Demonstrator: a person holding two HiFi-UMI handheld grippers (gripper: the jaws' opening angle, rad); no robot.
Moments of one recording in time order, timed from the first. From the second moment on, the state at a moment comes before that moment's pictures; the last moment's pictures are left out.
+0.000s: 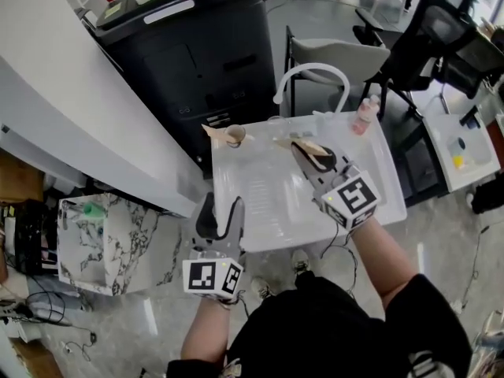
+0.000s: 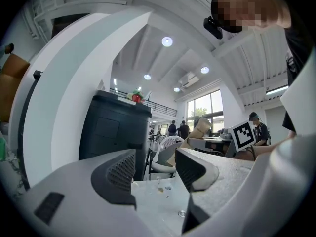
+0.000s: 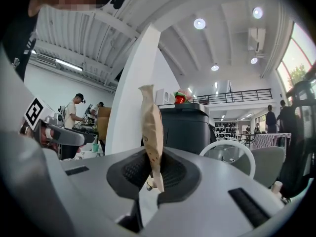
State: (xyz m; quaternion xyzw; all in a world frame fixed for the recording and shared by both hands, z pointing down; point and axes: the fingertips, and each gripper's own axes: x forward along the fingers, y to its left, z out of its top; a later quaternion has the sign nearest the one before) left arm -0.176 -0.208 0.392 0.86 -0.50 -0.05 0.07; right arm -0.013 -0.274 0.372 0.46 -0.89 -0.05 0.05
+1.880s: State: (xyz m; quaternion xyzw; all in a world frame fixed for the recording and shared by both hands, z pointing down) left arm -0.193 -0.363 0.457 0.82 -0.55 -0.04 0.14; right arm -0.002 -0.292 0.409 0.45 -0.89 0.01 0.04
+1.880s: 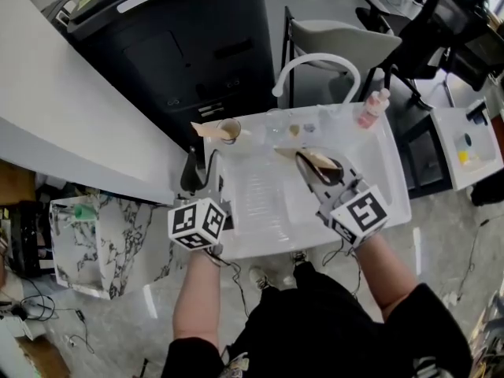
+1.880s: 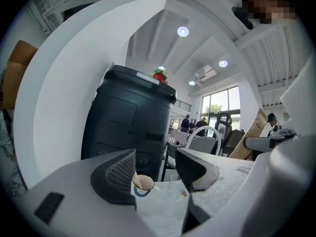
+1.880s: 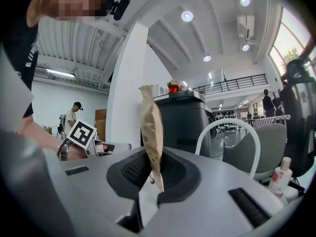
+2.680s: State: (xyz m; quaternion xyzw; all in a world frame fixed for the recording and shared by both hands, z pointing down) left arm -0.197 -0.470 0.569 0.77 -0.58 -0.02 0.25; right arm 0.010 -0.351 0.482 0.44 -0.89 0.09 0.08
